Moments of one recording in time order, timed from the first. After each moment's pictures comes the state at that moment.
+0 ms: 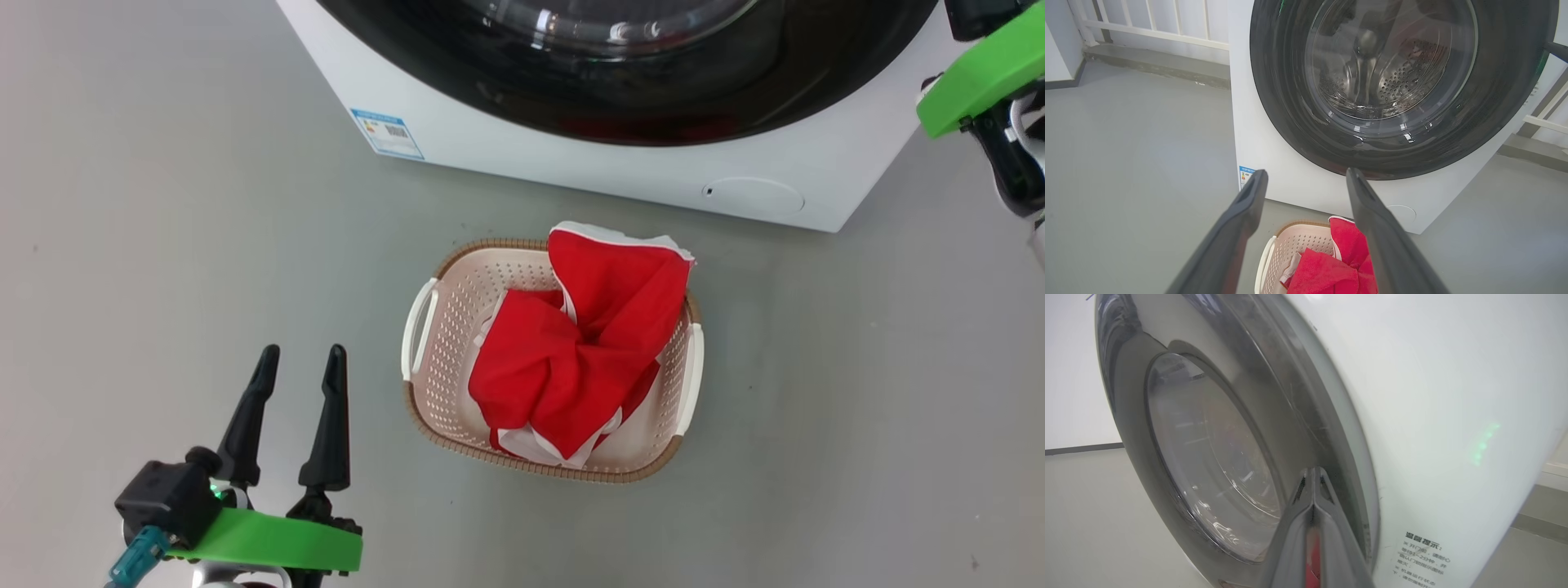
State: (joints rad) left arm -0.16 0.05 -0.09 0.12 -0.38 -0.06 -0.25; right arm -1.12 -0.42 0.53 0.81 0.68 0.14 -0.26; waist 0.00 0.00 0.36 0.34
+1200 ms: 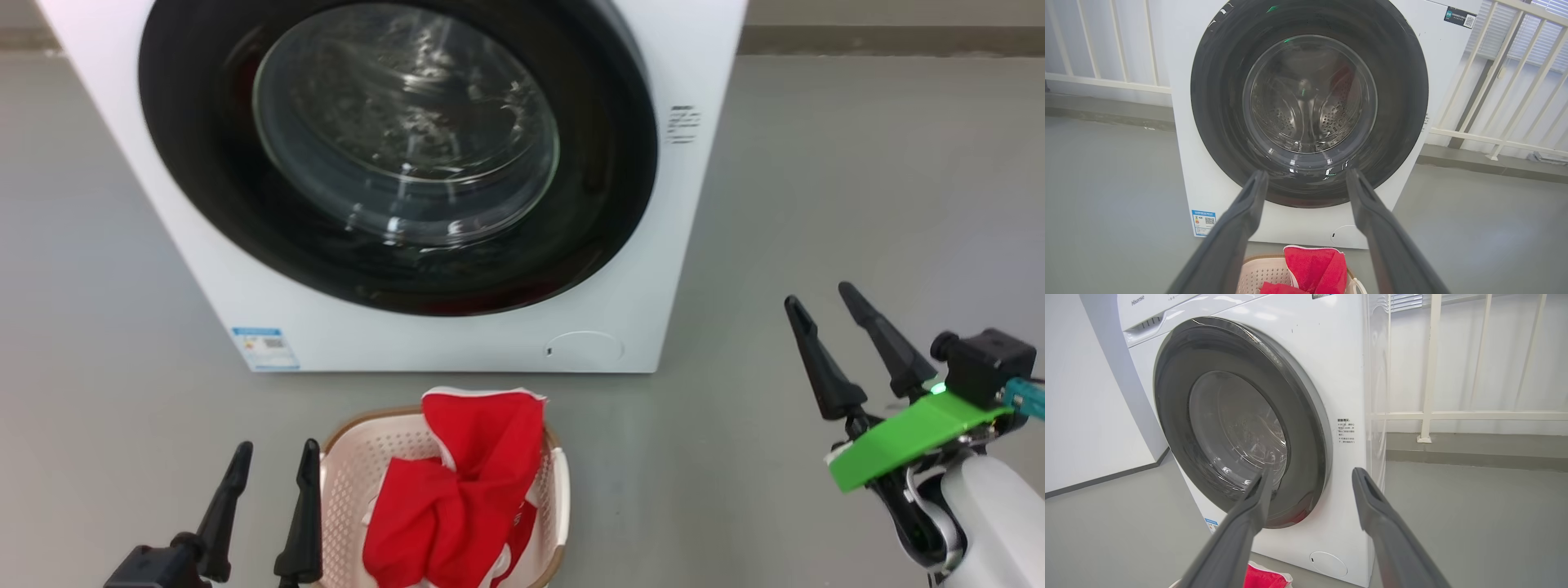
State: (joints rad) left arm 0.02 0.10 -0.06 0.06 -0.34 -0.03 -0.22; right arm -0.32 -0.33 0.28 0.38 0.67 0.13 -0.26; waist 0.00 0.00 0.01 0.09
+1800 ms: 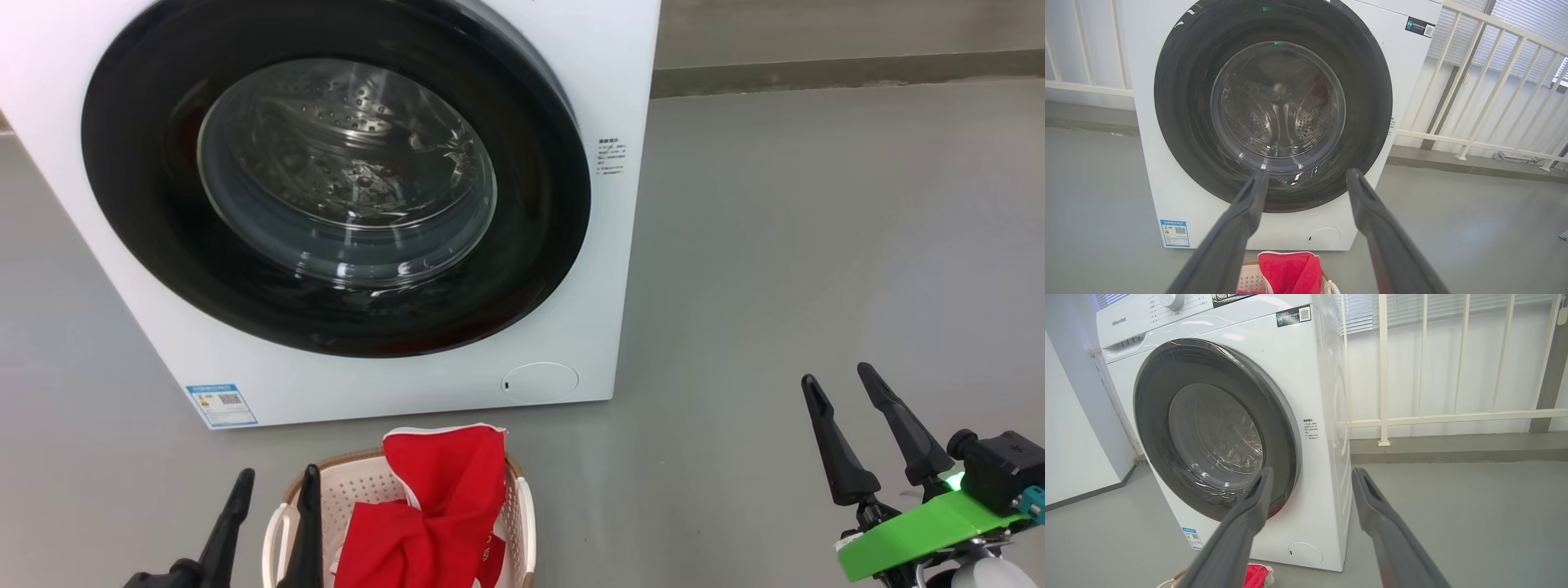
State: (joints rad) left arm 0.08 0.10 -0.07 0.04 -0.36 -0.02 -0.21; right arm -0.04 -0.24 0.12 0.18 0.52 0.13 -0.26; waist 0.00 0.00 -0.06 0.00
